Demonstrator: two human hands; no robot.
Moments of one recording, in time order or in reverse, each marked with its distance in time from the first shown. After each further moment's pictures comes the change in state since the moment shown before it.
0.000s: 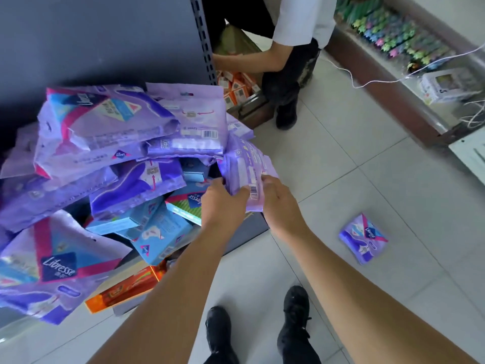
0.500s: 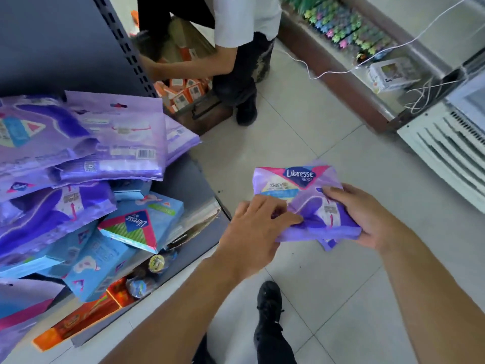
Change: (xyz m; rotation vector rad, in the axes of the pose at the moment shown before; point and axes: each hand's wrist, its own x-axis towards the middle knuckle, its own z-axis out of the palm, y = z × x) left_hand -0.038 0.016 0.098 0.386 -0.310 1.245; right_hand -0.001 0.065 -0.204 0.557 0.036 0.382
